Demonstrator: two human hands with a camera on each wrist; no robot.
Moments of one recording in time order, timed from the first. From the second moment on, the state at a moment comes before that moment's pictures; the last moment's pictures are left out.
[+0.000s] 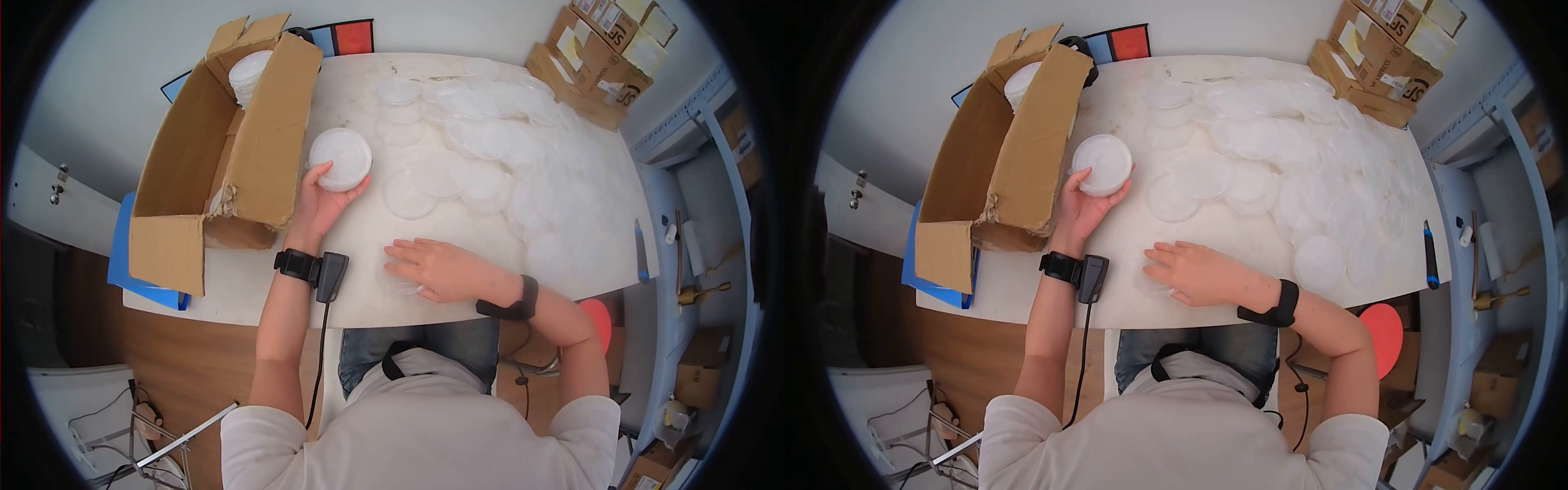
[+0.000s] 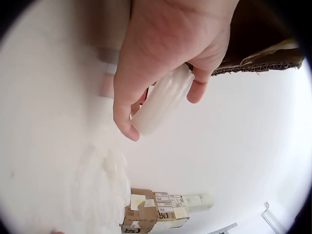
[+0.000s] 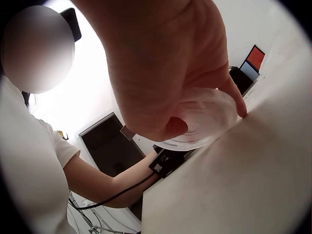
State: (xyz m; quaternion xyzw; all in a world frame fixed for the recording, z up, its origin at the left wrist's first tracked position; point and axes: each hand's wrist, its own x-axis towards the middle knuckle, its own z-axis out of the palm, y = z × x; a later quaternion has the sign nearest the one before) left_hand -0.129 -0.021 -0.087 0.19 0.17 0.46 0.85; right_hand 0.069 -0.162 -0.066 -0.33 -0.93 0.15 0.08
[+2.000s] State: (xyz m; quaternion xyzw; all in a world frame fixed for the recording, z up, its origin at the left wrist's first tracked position) left_hand -0.120 -0.030 -0.089 0.19 0.28 0.37 0.87; right_hand 0.152 -0.124 -0.028 -0.71 -0.67 -0.10 0.17
